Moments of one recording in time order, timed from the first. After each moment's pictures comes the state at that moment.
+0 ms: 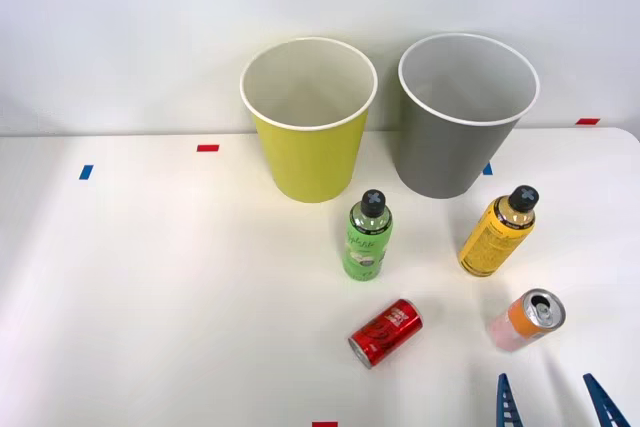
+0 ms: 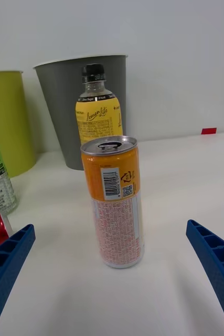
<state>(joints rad) 0.84 -0.14 0.12 -1.65 0.10 -0.91 1.29</state>
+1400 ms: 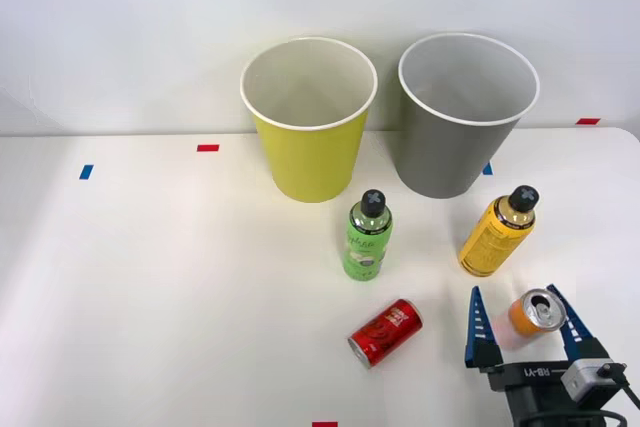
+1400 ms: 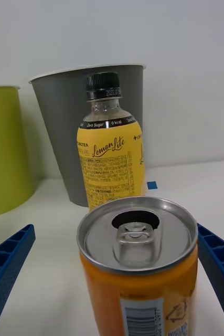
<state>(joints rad) 0.56 -0.18 0.16 -1.64 -0.04 -0.72 1.39</state>
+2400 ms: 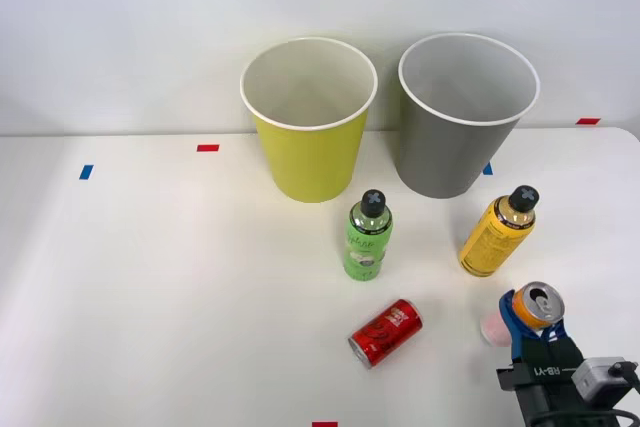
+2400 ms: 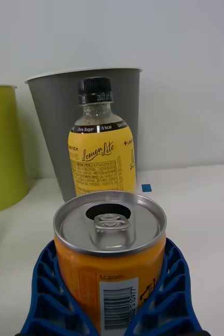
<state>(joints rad) 0.57 -0.25 0.19 -1.67 -0.13 -0.71 1.45</state>
